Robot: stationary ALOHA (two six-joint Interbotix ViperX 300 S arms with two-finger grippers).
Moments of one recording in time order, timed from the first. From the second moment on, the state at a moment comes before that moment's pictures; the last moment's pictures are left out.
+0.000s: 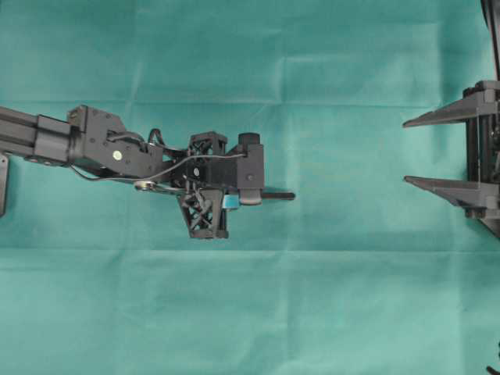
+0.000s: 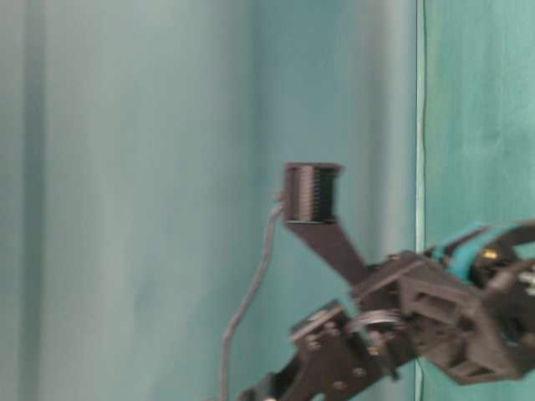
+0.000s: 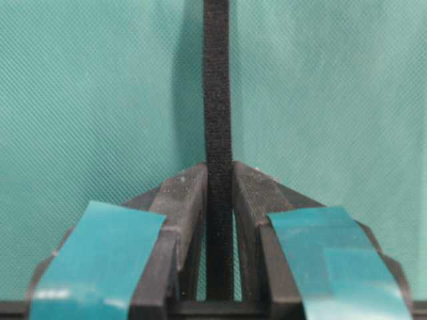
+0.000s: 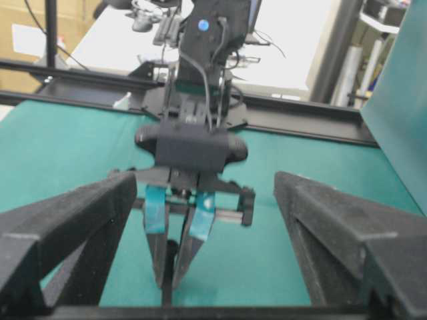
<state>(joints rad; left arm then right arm) -0.01 0.23 0.51 -0.02 0.14 -0.01 0.00 -0.96 1.31 0.00 -0.45 0.02</state>
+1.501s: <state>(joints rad) -0.02 -0.25 0.82 -0.02 -0.39 -0.58 -0.03 -0.64 1.05 -0.17 -0.38 -0.26</state>
